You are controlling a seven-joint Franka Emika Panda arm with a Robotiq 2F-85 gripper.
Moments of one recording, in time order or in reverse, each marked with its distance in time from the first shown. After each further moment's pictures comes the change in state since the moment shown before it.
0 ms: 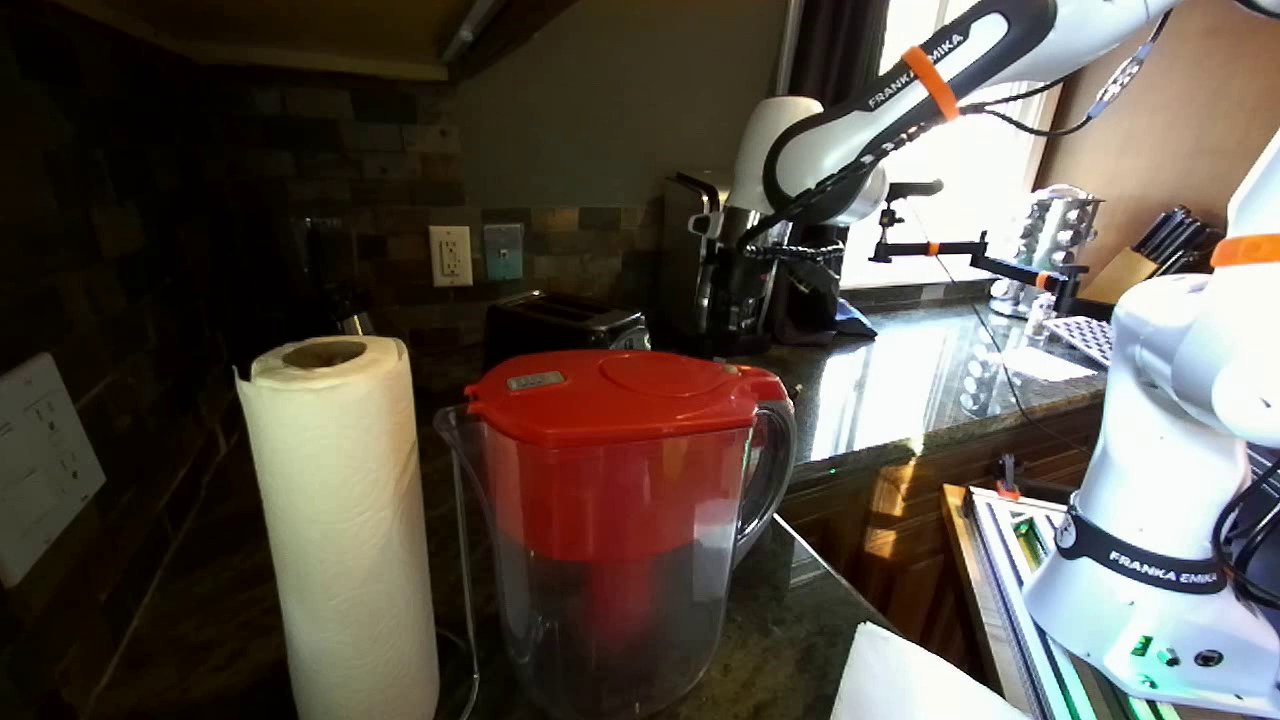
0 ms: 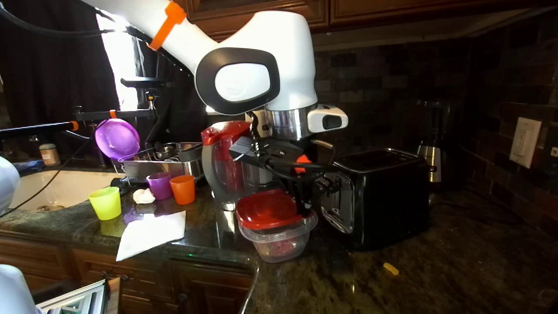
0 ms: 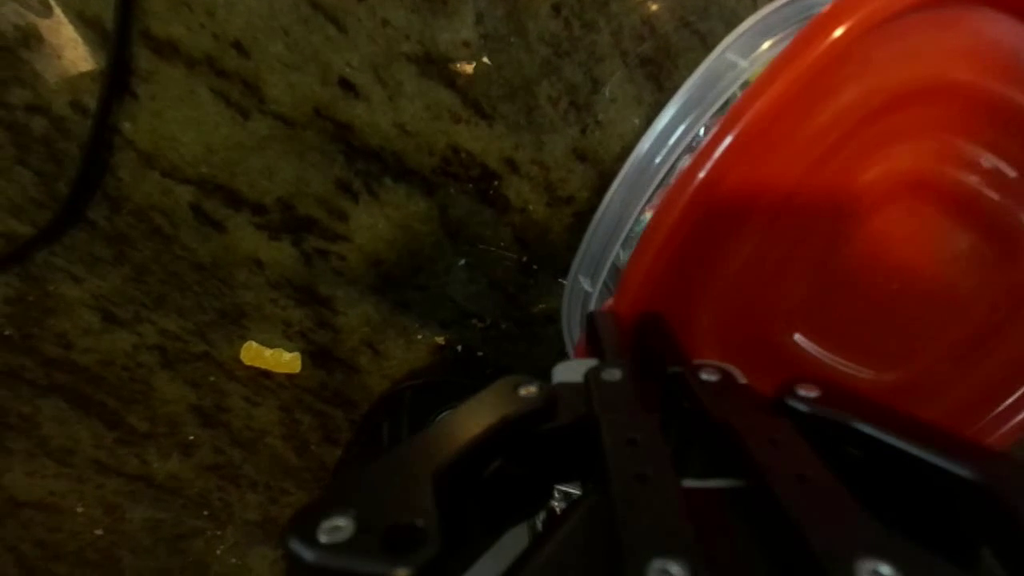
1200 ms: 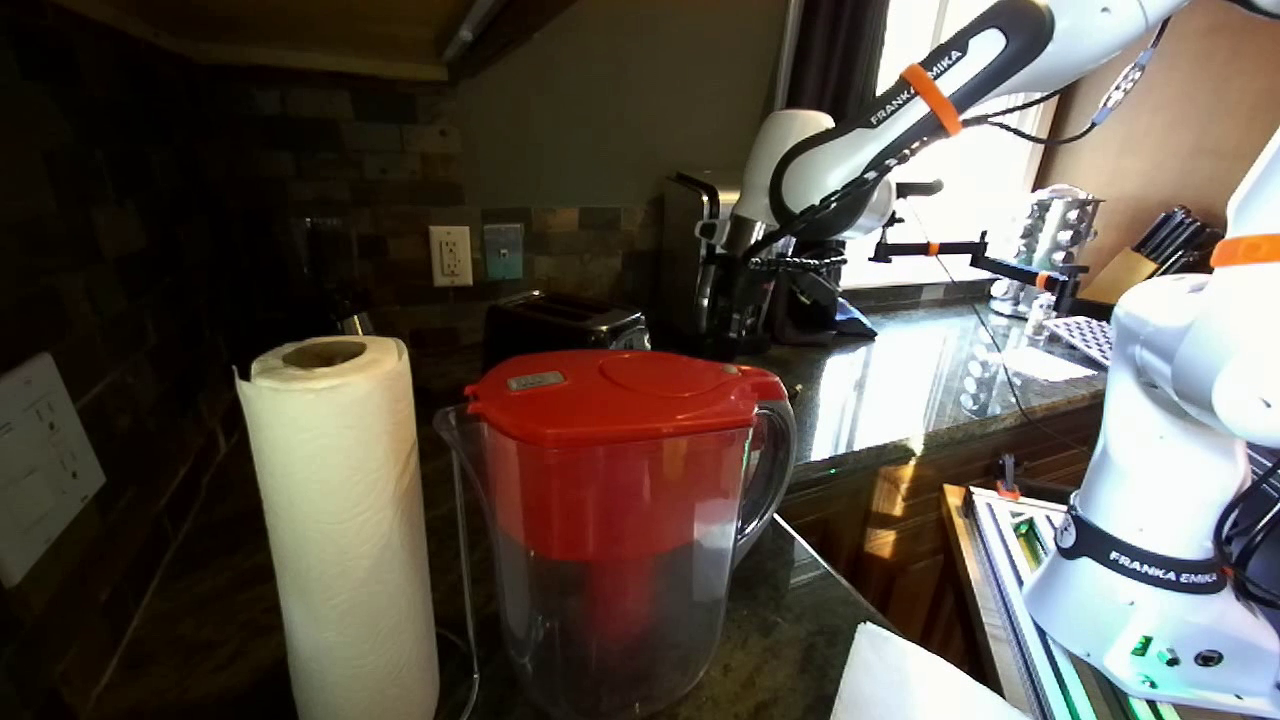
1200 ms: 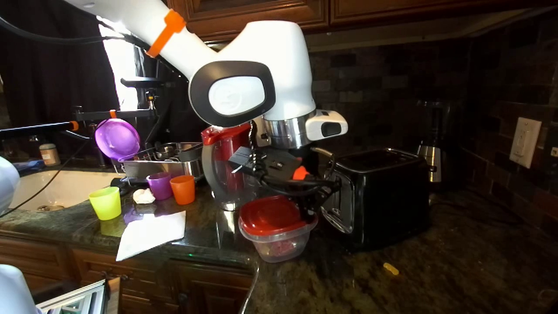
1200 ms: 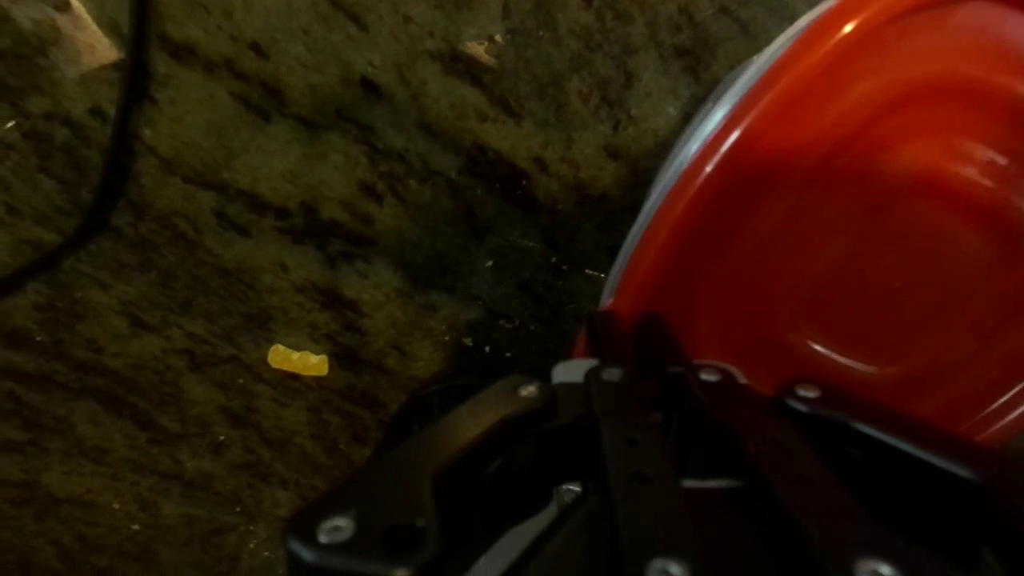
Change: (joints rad) arm 0.002 0.004 -0.015 -0.044 0.006 0.098 0.000
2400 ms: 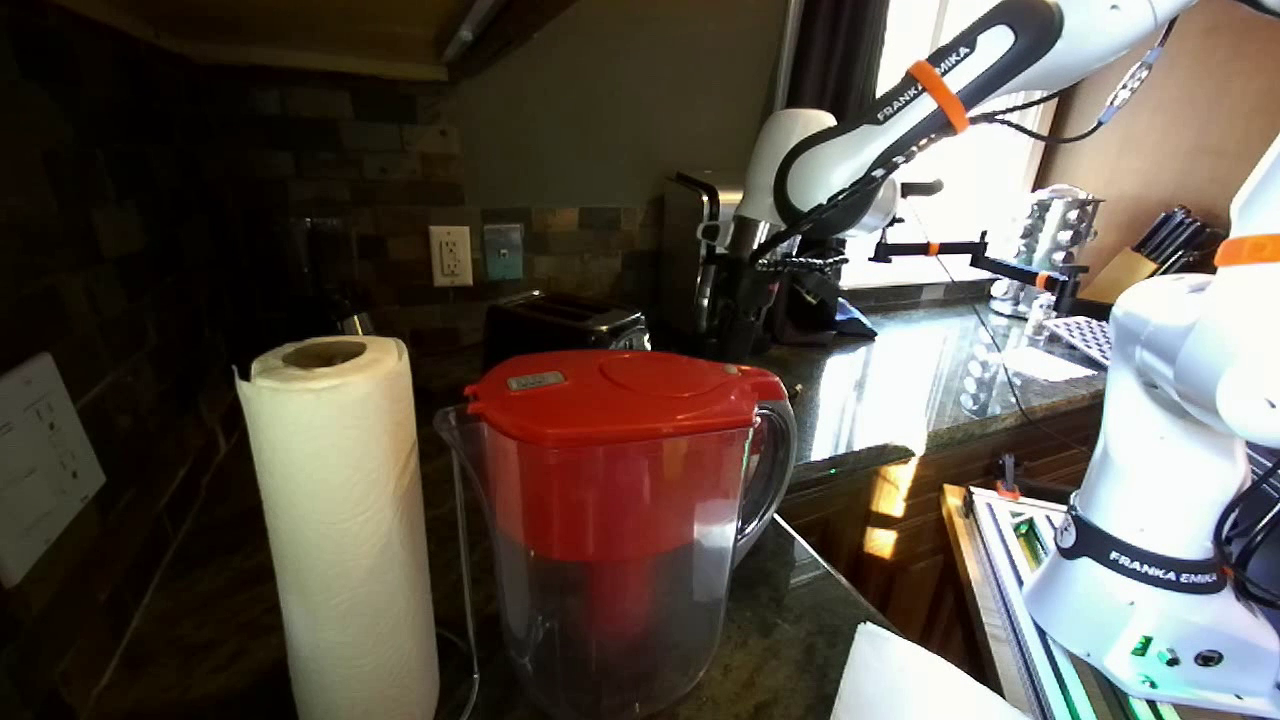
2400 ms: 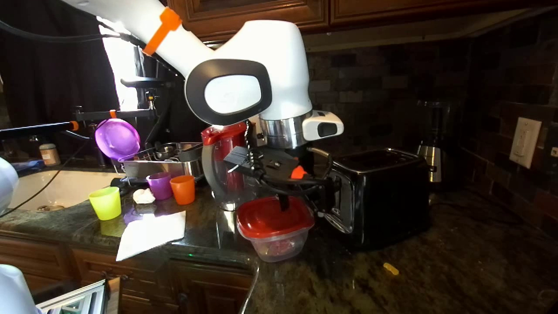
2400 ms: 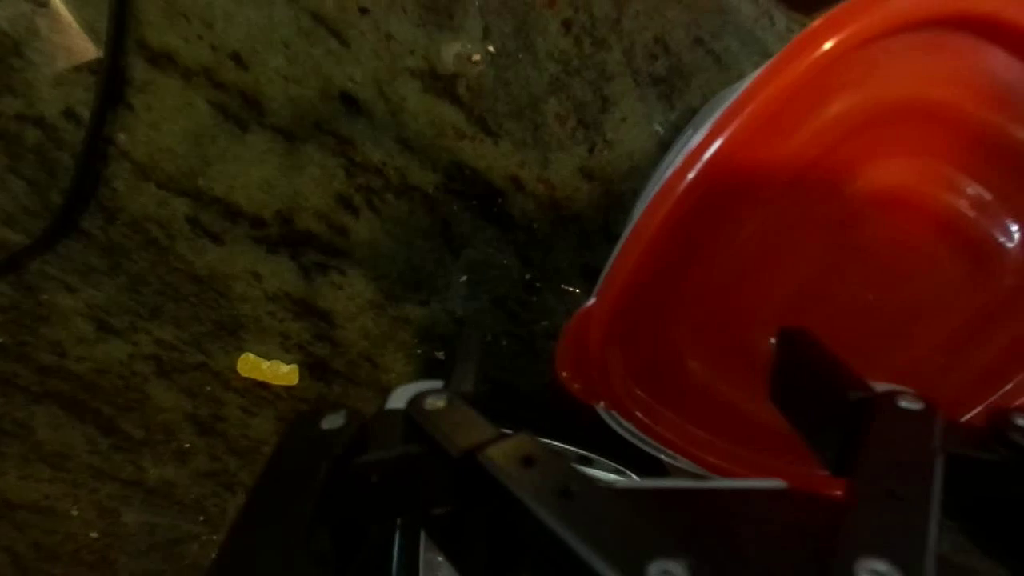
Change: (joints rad) arm 0.018 -0.022 -0.014 -0.012 0.004 -0.035 -0.041
